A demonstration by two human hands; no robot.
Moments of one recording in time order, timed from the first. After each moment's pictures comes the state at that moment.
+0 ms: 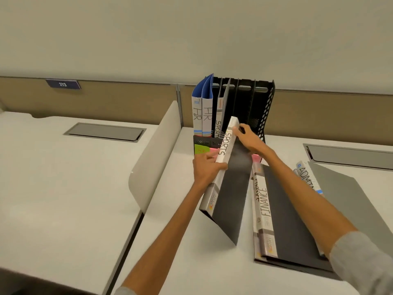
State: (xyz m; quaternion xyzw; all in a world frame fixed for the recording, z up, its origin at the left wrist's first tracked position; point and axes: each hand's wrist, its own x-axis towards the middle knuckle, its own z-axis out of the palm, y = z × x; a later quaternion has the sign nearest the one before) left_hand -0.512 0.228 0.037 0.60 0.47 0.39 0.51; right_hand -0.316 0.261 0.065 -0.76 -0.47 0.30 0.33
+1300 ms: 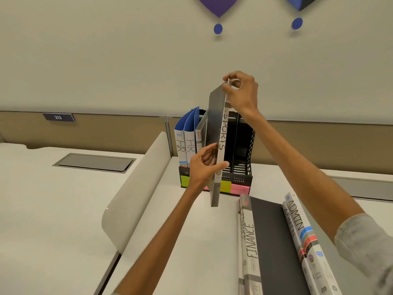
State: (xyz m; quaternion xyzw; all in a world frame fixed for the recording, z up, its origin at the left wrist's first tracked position) left_hand -0.432 0.280 0.081 0.64 0.27 0.51 0.51; right_hand -0.289 0.293 0.261 -0.57 -0.52 0.04 0.64
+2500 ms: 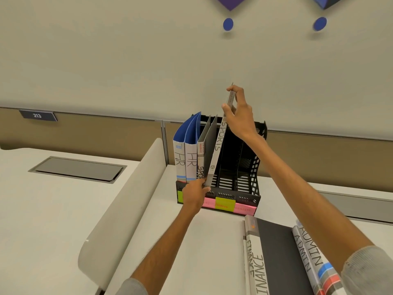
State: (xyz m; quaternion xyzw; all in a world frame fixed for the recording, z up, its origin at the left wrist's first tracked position) left_hand -0.416 0.398 -0.017 0.79 0.53 0.23 0.21; right_hand -0.268 0.386 0.203 -0.58 -0.61 0.00 0.54
